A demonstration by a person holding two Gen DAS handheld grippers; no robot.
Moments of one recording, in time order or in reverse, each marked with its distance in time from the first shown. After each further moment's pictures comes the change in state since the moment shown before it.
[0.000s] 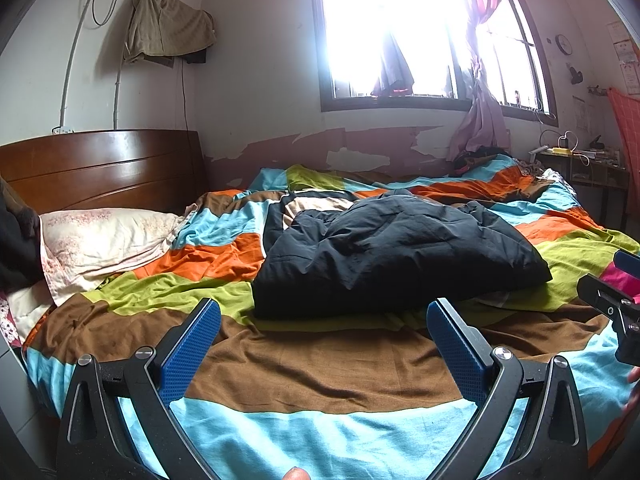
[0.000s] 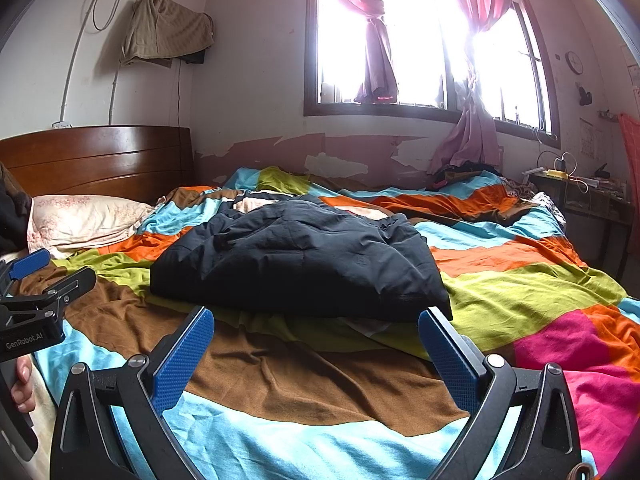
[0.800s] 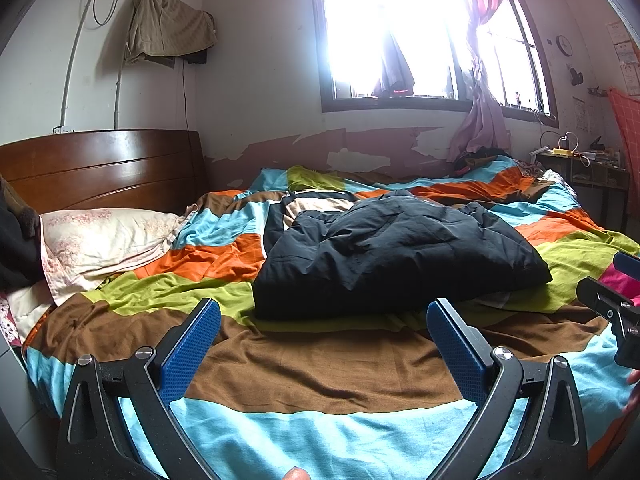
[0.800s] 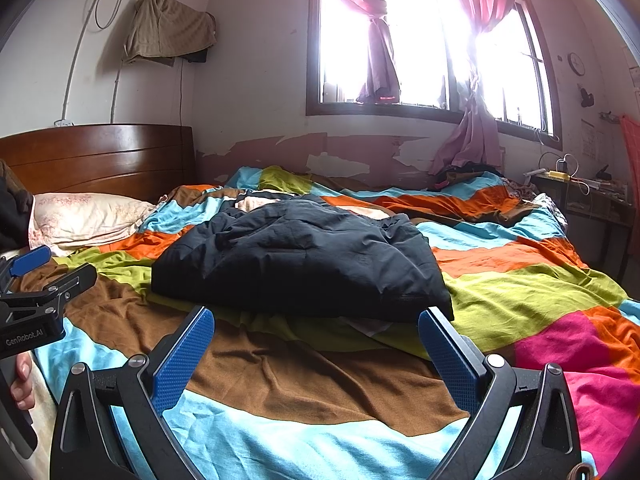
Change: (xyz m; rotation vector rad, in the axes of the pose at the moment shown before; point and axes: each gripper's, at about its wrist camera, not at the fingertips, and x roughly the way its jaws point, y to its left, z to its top) left arm 0.000 0.001 -0.001 0.001 -0.002 -0.003; right arm 0.000 0.002 0.000 0.001 -0.001 -0.002
